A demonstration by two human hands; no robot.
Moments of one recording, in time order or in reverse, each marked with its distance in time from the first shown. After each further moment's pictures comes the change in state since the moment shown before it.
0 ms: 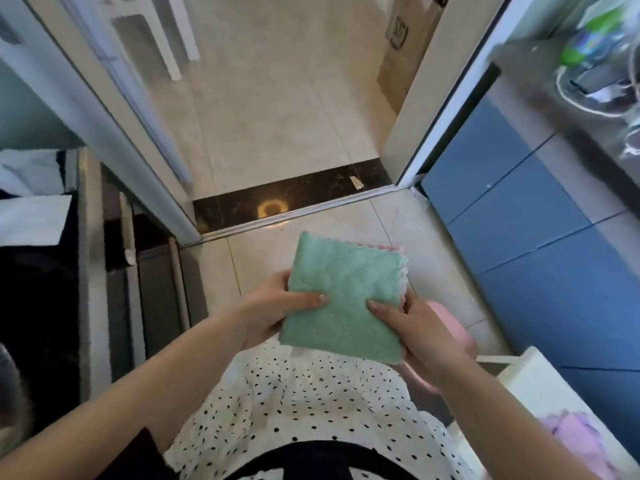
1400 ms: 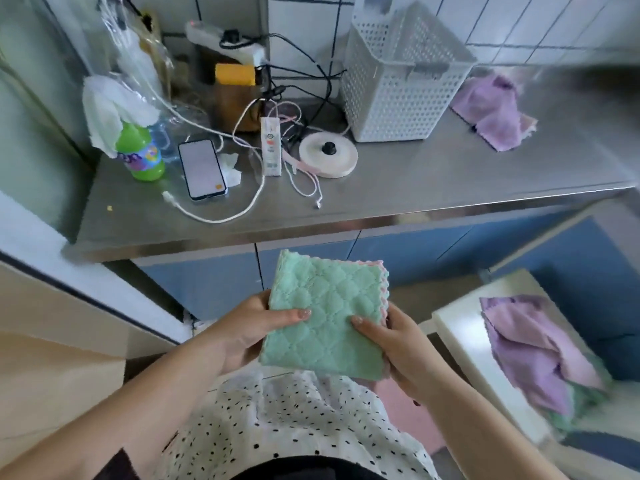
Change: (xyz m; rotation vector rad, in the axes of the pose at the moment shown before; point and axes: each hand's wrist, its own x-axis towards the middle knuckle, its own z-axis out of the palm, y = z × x) left_hand 0.504 0.350 0.399 0.912 -0.995 -0.370; right_hand 0.205 -0.296 -0.284 0.945 1.000 -0.421
